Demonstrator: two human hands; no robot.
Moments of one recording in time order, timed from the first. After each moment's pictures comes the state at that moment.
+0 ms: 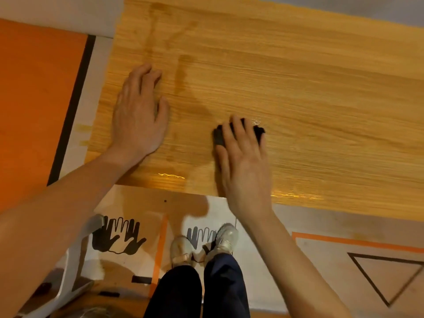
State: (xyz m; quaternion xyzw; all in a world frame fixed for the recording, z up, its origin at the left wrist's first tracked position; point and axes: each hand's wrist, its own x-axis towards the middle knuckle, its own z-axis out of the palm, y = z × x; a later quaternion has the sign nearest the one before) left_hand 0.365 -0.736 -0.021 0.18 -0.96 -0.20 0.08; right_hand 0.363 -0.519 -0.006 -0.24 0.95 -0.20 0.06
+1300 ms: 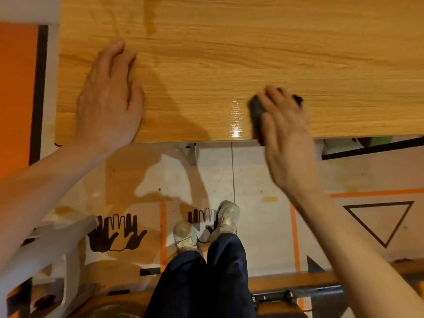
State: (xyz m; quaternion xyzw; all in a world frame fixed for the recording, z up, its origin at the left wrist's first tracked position) left_hand 0.424 -0.730 -0.026 0.10 -0.97 -0.20 0.07; right_hand 0.401 -0.438 -0.014 -0.18 0.96 -0.23 -0.02
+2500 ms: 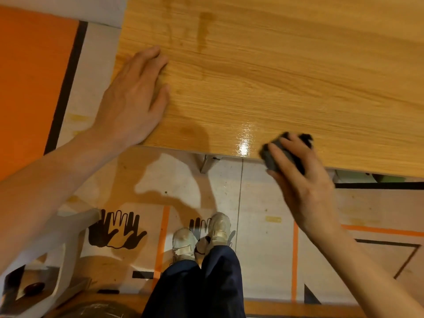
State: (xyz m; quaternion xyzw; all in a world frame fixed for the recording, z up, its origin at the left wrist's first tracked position) left_hand 0.434 -0.764 -0.022 0.06 -0.98 -0.19 0.06; right_hand 0.421 -0.431 -0.033 -0.35 0.91 -0.19 -0.09
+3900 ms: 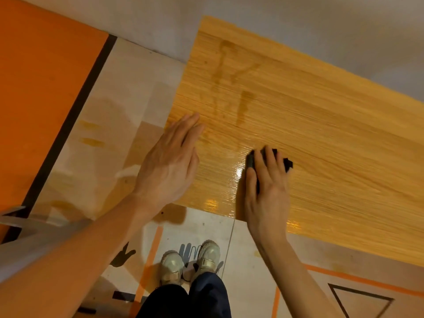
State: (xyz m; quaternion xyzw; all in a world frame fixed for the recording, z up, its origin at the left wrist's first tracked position) left_hand 0.434 -0.773 -0.029 0.07 -0.97 -0.22 0.10; right_hand 0.382 -0.580 -0.009 -0.18 0.96 -0.22 0.01
